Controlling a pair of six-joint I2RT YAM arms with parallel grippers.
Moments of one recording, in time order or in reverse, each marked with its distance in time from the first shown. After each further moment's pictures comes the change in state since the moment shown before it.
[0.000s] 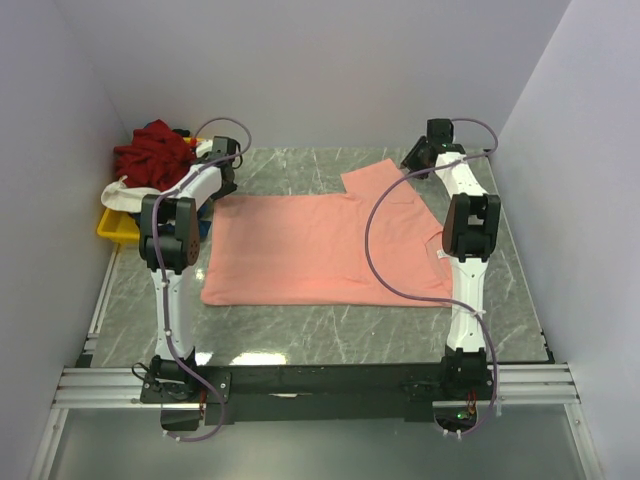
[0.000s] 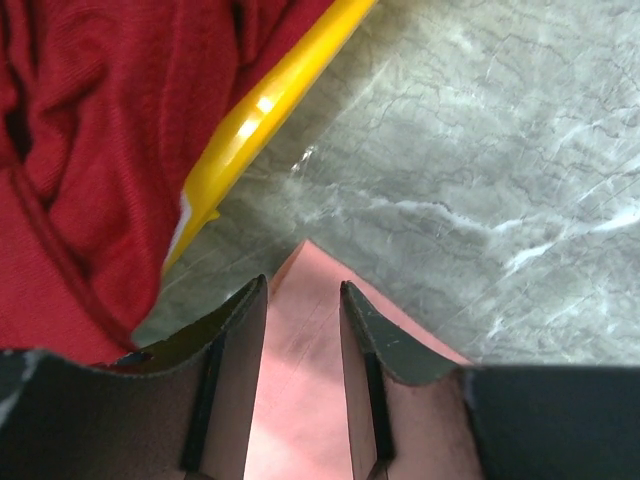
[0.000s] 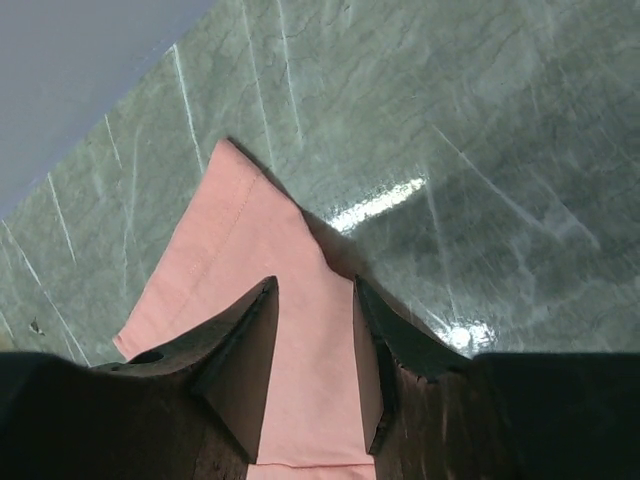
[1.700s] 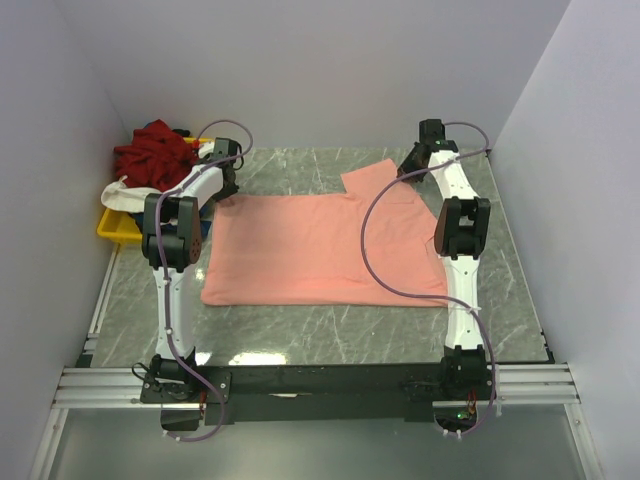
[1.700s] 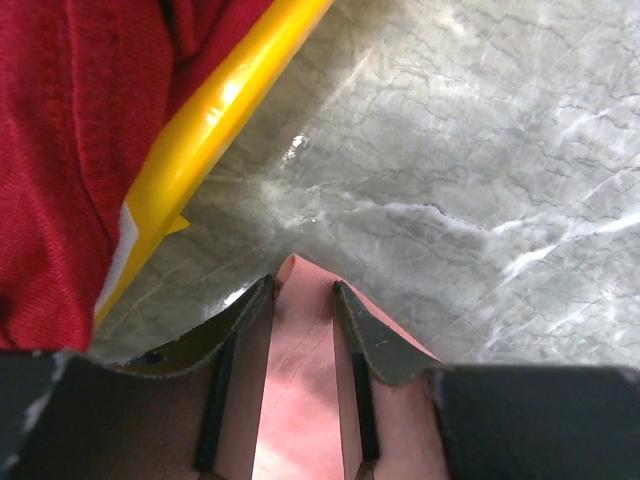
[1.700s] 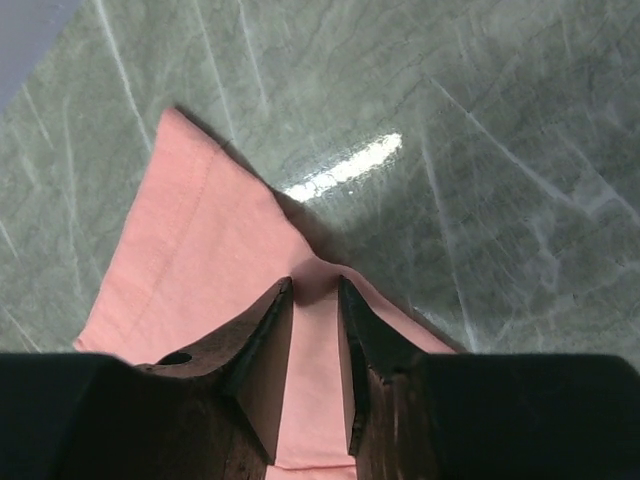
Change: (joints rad) left arm 0.000 0.045 0.031 -0.002 0.025 0.008; right arm 0.018 0.142 0.251 -0.241 0.023 0.005
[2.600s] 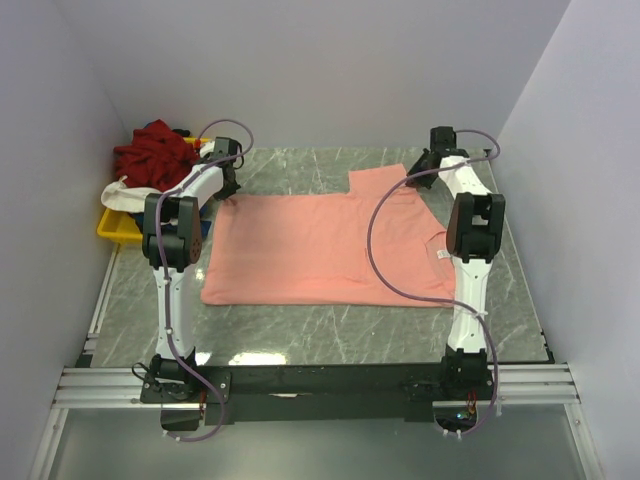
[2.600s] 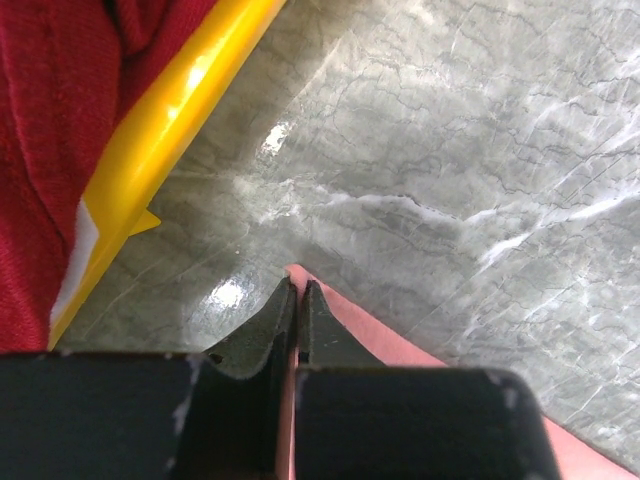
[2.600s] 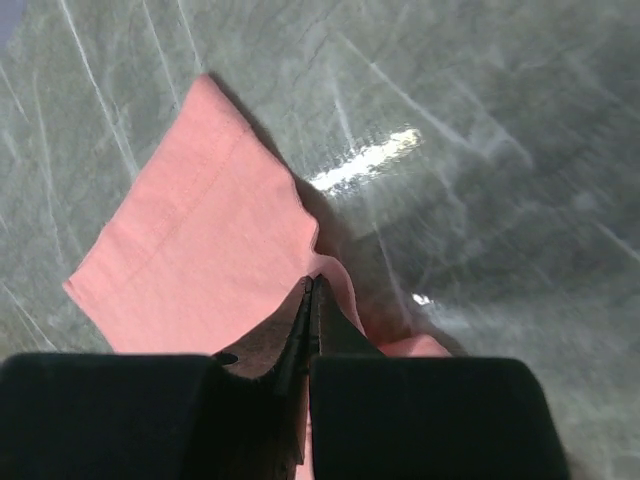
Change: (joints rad) left arm 0.000 0.004 0.011 0.000 0.047 -0.001; right arm -0.041 -0.165 -0.332 0.170 -0.047 0.000
